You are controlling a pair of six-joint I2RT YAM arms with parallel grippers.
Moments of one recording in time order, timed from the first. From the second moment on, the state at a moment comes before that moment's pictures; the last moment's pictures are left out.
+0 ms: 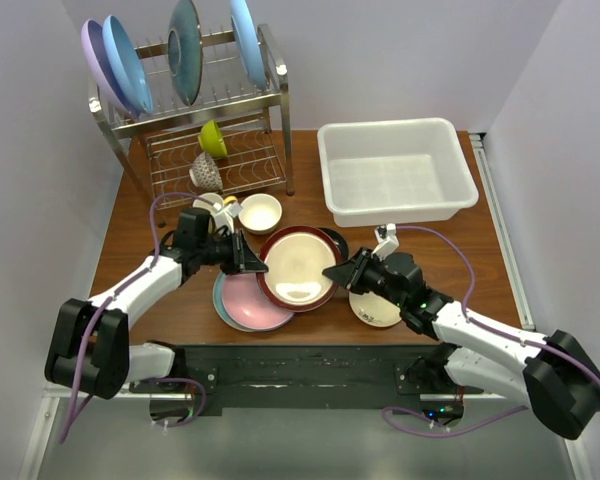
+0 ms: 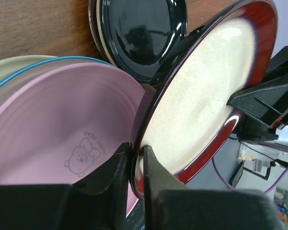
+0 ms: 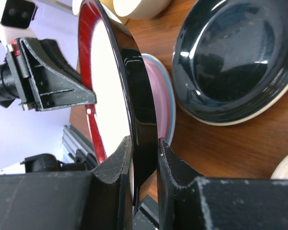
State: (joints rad) left arm -0.26 1.27 0.64 -0.16 0.74 -0.54; right arm 0.72 1.00 0.34 0.33 -0.08 0.96
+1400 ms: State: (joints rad) left arm -0.30 1.12 0.82 -0.38 0.60 -0.36; right arm 0.74 0.94 0.86 -0.48 0.10 0.66
